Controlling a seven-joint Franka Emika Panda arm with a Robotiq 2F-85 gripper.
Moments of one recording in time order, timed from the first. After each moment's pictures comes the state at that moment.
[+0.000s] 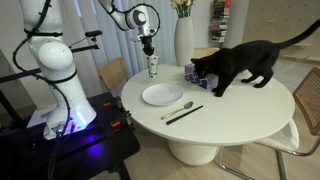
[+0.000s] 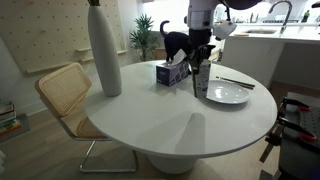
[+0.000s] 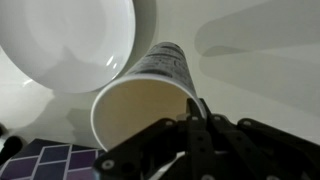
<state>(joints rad) 0.26 0.20 0.14 -2.11 -0.20 2.30 0.44</state>
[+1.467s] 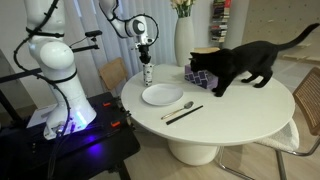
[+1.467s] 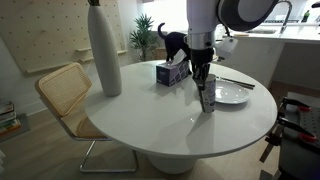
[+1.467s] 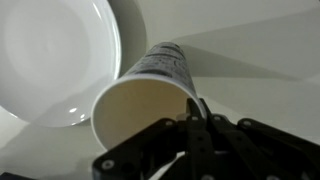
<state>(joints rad) 0.29 0.29 0.15 -2.14 -0.20 2.30 0.44</state>
